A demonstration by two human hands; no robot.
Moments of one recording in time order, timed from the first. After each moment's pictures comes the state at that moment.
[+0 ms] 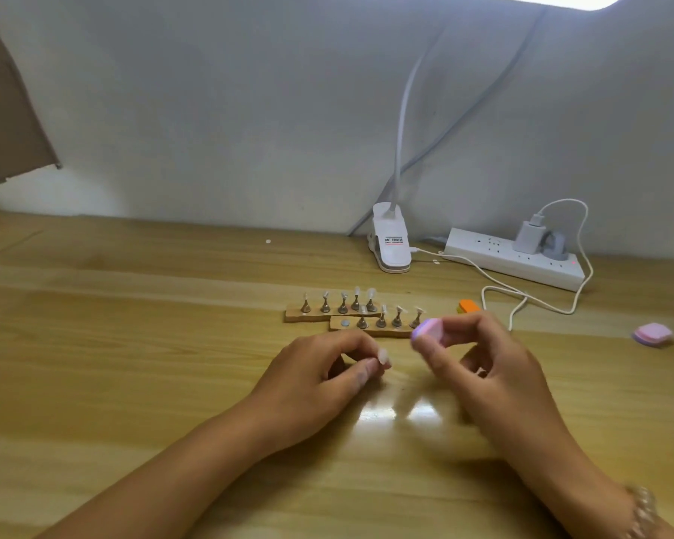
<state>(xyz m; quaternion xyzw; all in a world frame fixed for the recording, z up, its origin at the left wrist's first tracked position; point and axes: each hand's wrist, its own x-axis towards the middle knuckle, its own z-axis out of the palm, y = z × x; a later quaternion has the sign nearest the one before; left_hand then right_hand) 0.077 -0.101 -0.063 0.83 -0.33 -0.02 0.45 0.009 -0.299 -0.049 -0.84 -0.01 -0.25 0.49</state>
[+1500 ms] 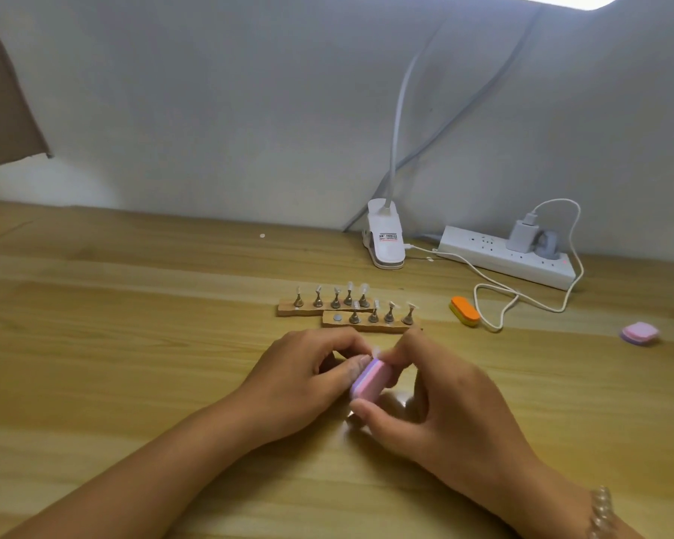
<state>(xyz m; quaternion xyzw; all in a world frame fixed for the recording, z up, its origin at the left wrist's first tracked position) 0.078 -0.101 -0.063 0.83 -0.34 -0.03 0.44 0.000 -0.279 -0.051 -0.92 -0.11 -0.23 0.29</state>
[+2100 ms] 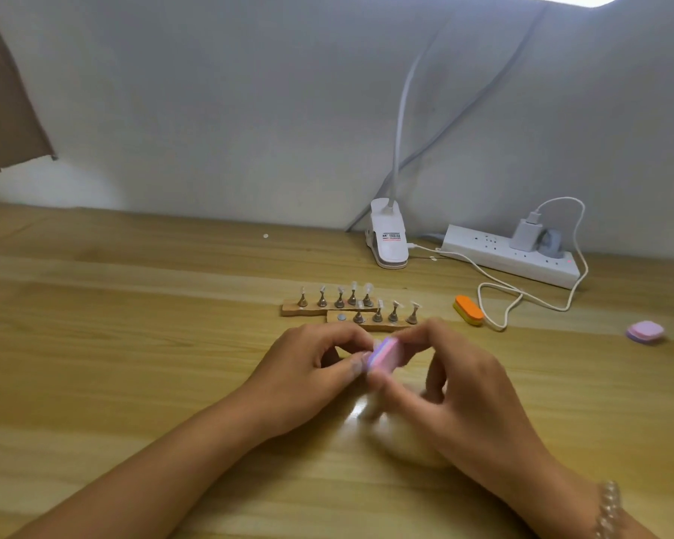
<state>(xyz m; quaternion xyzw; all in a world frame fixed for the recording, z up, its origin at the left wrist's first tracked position) 0.080 -0.101 -0.063 0.82 -0.33 -0.03 0.47 0.002 -0.281 -0.050 -0.92 -0.10 -0.24 0.30</state>
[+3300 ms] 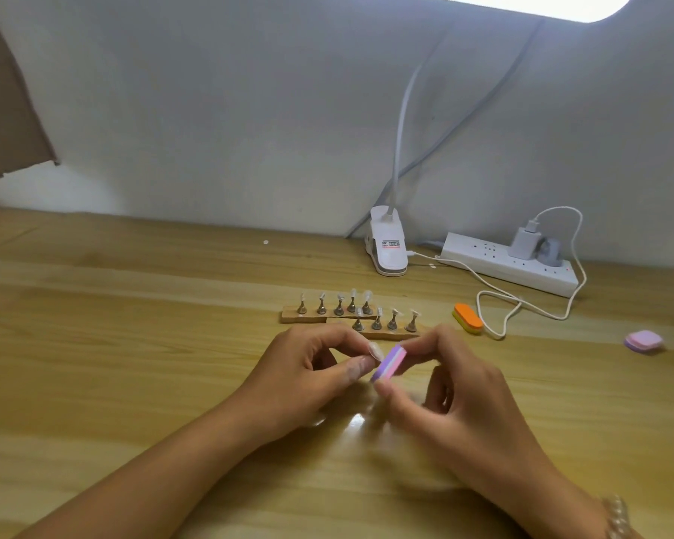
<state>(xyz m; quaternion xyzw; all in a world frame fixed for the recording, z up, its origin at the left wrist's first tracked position) 0.075 -0.101 -0.055 0.78 -0.28 -0.05 0.55 0.002 -0.282 -0.048 -0.89 -0.10 -0.22 0.39</state>
